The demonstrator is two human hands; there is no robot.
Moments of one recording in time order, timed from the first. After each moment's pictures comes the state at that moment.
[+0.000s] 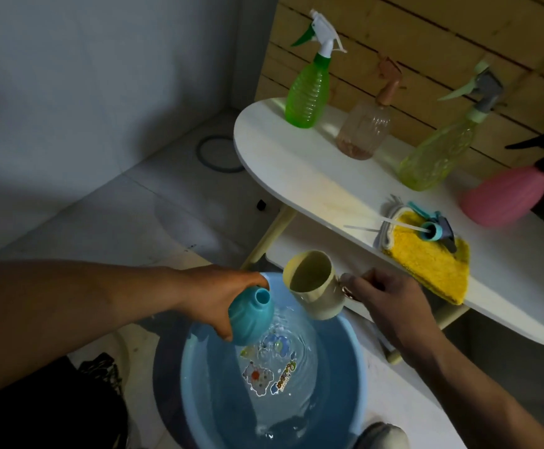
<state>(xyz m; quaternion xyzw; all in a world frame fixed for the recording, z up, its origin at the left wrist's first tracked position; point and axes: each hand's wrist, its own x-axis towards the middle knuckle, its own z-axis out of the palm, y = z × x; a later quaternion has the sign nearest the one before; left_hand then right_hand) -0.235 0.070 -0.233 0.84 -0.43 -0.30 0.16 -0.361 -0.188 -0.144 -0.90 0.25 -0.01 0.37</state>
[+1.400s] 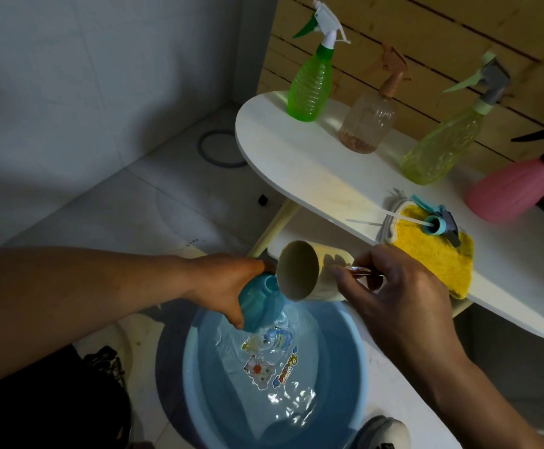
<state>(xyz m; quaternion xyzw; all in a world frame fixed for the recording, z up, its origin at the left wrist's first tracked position) -0.230 0.061 -0.231 0.84 -0.43 -0.27 0.19 -0.381 -0.149 -0.109 -0.97 0.07 -0.18 0.17</state>
